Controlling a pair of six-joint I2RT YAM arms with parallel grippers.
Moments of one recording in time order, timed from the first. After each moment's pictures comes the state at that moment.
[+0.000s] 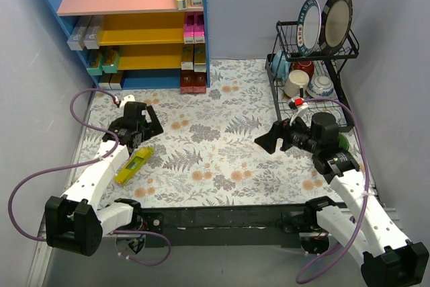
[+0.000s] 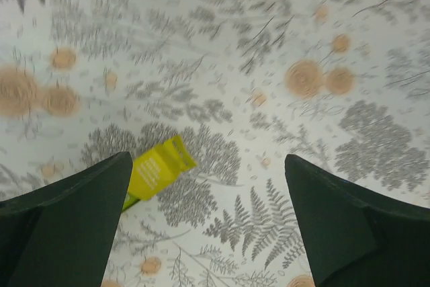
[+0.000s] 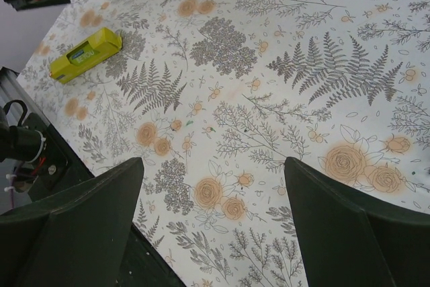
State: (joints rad) left arm -0.22 1.11 0.85 -0.49 -0.32 -0.50; right arm 0.32 0.76 0.65 -0.27 -0.54 0.26
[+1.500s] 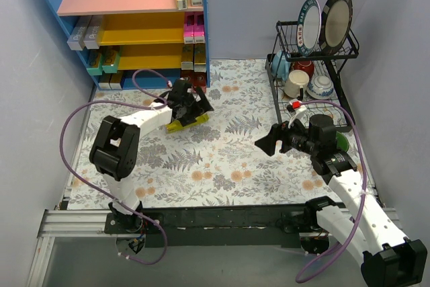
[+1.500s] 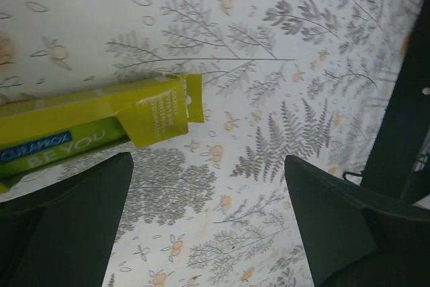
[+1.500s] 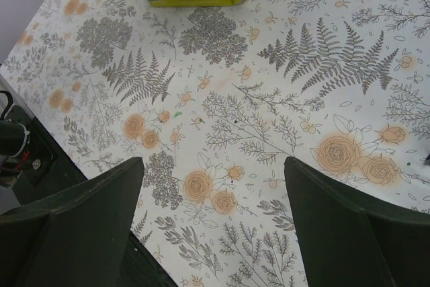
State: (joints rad) left arm -0.43 1.80 1.18 -0.20 0.04 -0.88; right arm 0.32 0.77 0.61 -0.25 -0.54 0.23
